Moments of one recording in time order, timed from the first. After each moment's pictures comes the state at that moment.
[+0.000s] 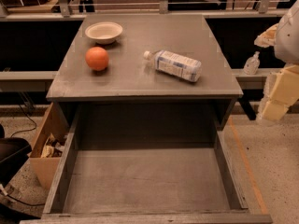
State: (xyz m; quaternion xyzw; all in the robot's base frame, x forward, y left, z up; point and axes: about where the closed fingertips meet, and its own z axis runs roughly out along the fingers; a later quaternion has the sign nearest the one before) arm 0.438 -0.215 0.981 -0.60 0.78 -0.04 0.17
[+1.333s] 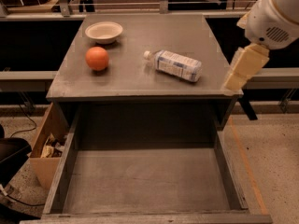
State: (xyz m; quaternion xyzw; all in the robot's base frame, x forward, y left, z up) arm 0.513 -0.194 0.984 -0.55 0.79 -0.04 0.24
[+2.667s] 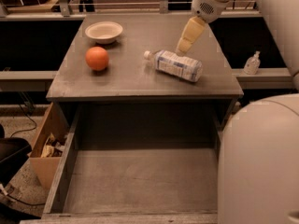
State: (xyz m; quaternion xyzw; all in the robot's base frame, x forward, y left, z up) arm 0.703 -0.135 0.944 -0.53 0.82 0.03 0.22
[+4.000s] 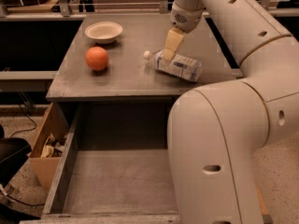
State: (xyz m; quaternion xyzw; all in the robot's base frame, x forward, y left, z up) arm 0.722 -0.105 0.889 -0.49 0.87 0.00 0.10
